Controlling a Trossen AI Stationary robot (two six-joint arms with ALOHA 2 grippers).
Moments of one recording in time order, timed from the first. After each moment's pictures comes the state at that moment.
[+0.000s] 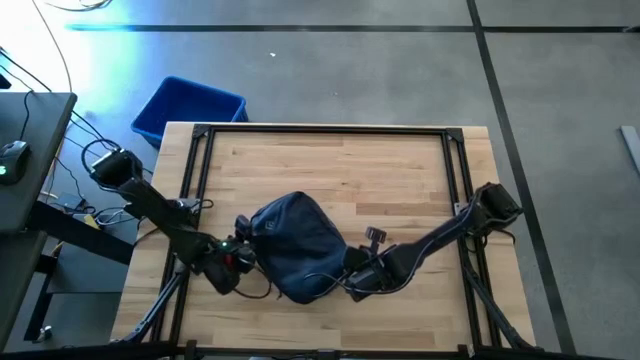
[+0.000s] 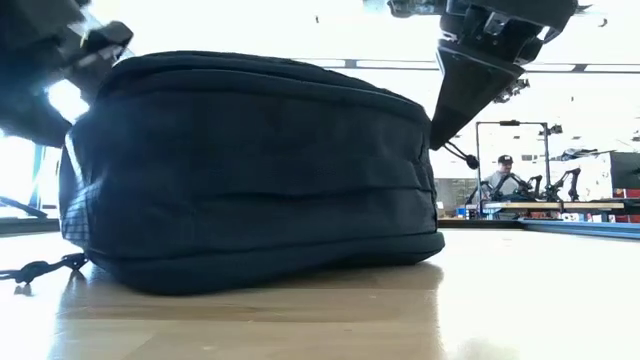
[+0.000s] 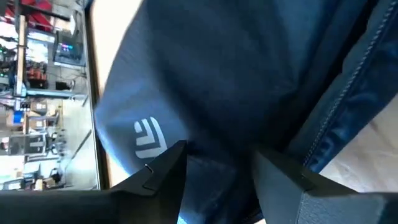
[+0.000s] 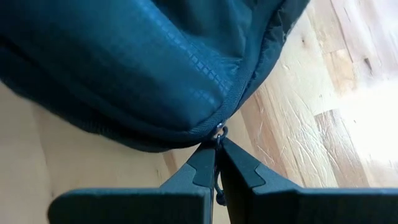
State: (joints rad) left arm -0.76 1.37 0.67 -0.61 -0.86 -0.01; right arm 0.52 1.89 1.41 -0.90 0.50 0.72
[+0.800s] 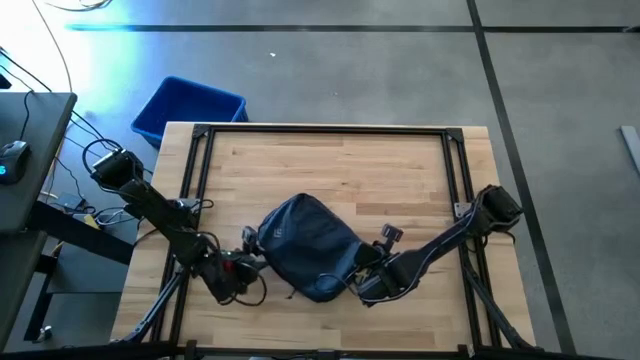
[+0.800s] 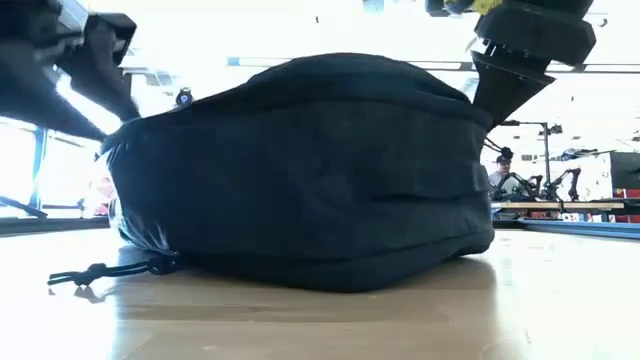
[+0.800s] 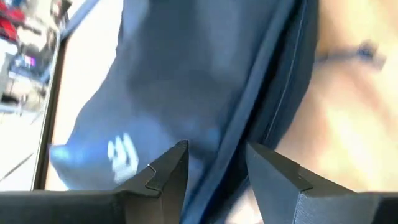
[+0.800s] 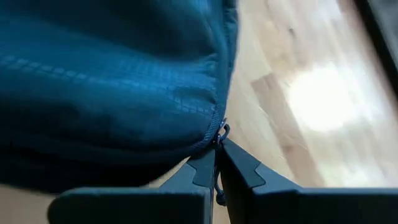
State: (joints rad) left arm -0.79 1.37 0.67 -0.20 -0.79 0.02; right arm 0.57 1.89 1.41 -1.10 0.60 0.94
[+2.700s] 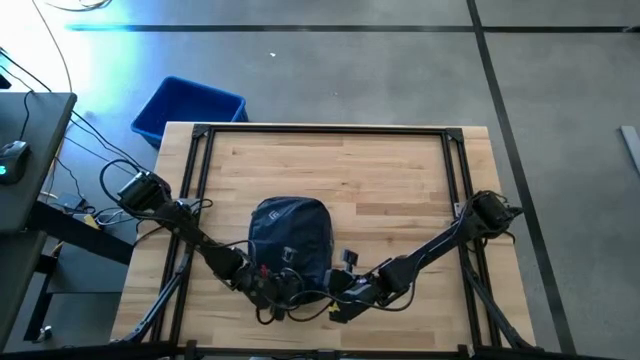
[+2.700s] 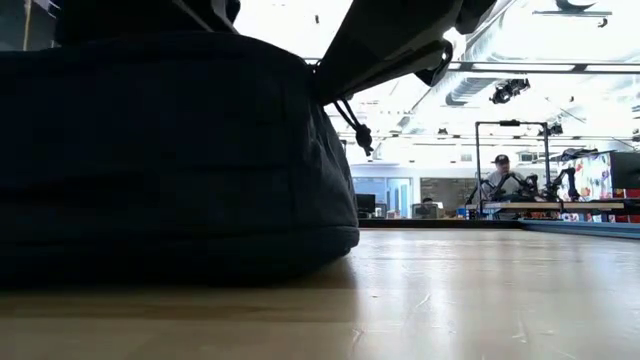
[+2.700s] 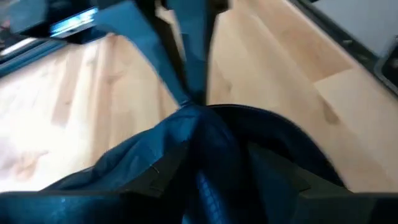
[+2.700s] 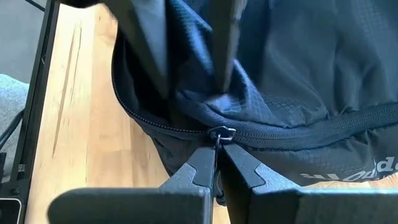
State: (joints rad) left arm -0.63 1.72 0.94 0.13 -0.57 0.02; right arm 0.56 1.98 1.41 -0.33 0.47 0.57
